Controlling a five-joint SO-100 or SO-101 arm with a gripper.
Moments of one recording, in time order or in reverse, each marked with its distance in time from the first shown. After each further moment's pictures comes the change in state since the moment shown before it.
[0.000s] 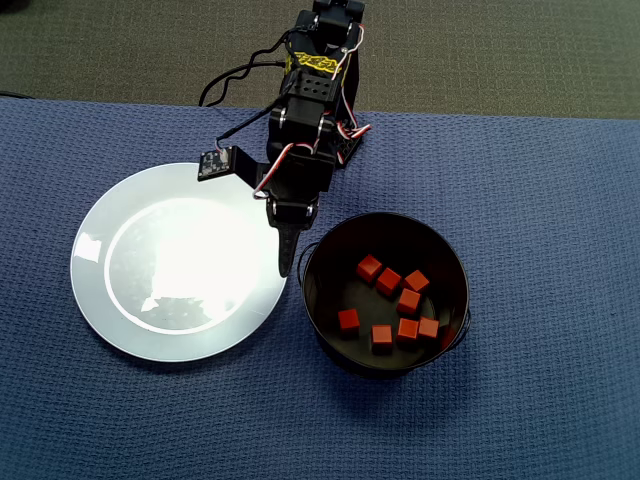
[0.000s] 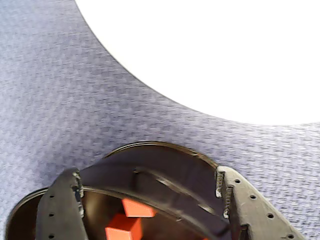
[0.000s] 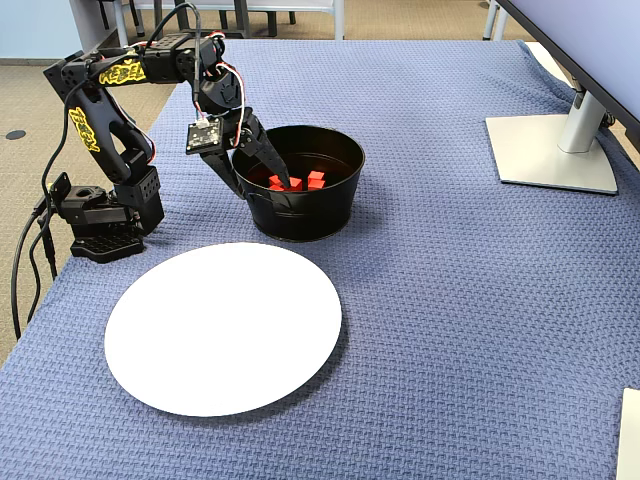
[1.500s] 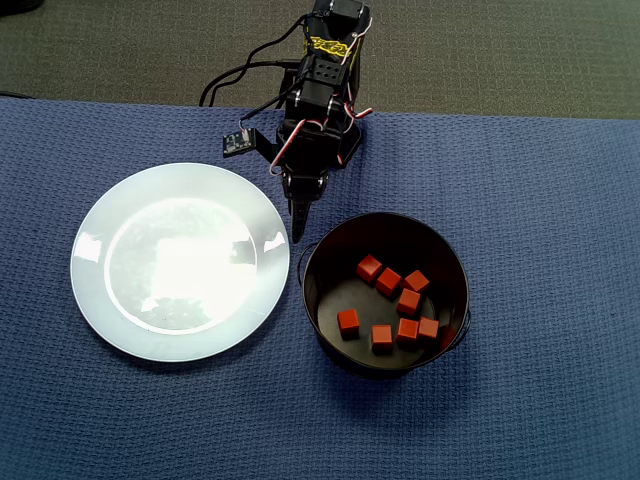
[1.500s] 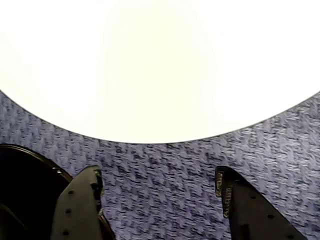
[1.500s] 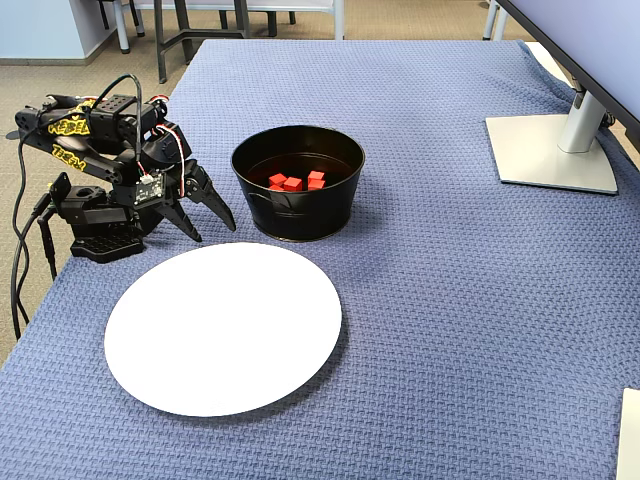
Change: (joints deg) arm 2.5 51.6 58.6 -12.6 -6.3
